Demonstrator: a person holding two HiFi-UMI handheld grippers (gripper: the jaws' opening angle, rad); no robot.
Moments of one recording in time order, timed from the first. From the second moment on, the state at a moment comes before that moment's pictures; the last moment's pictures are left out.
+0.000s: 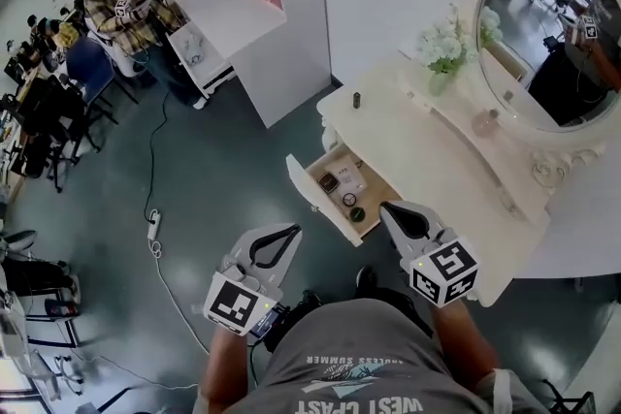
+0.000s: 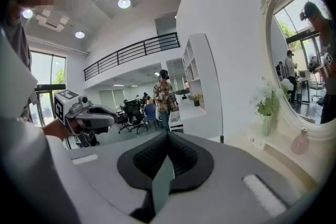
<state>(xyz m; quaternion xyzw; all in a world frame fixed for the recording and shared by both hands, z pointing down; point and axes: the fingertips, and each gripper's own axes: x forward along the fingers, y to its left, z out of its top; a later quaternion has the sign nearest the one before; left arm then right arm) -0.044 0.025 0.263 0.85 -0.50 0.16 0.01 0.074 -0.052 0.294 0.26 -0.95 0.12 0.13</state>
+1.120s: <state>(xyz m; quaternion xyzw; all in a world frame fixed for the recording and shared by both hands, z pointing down) -0.166 -0.110 0.314 0.88 -0.45 0.17 0.03 -0.053 -0.142 0.345 0.29 -0.93 0.17 0.17</state>
